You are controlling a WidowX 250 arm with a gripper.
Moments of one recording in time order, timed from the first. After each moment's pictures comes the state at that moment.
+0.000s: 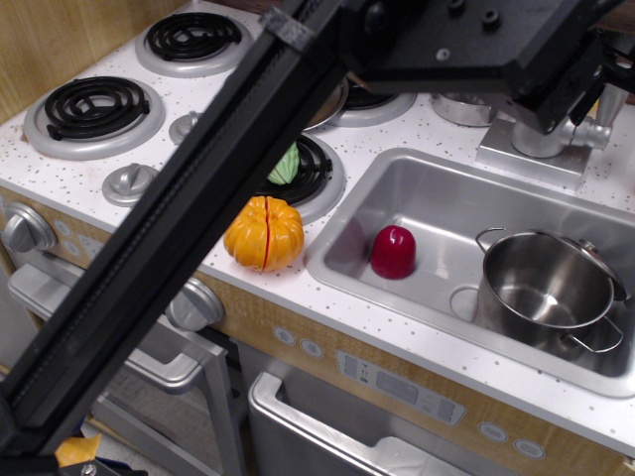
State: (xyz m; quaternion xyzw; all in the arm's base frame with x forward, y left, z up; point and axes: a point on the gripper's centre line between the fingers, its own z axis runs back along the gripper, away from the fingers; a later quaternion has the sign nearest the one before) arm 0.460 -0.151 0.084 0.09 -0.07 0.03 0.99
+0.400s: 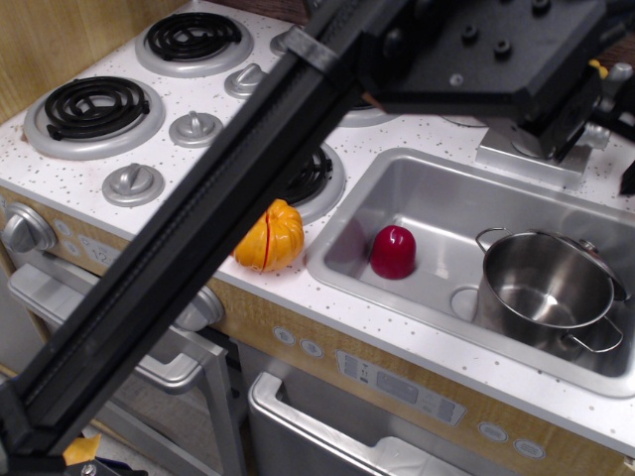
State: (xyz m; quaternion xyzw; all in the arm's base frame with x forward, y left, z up) arm 0.456 -0.149 0.046 0.12 -0.05 0.01 0.99
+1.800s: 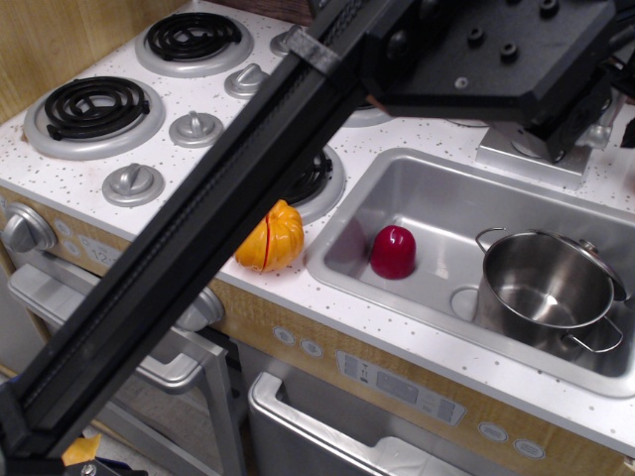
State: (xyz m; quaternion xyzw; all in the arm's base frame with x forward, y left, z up) arm 0.486 -0.142 0.082 0.16 -0.16 0.02 0.97
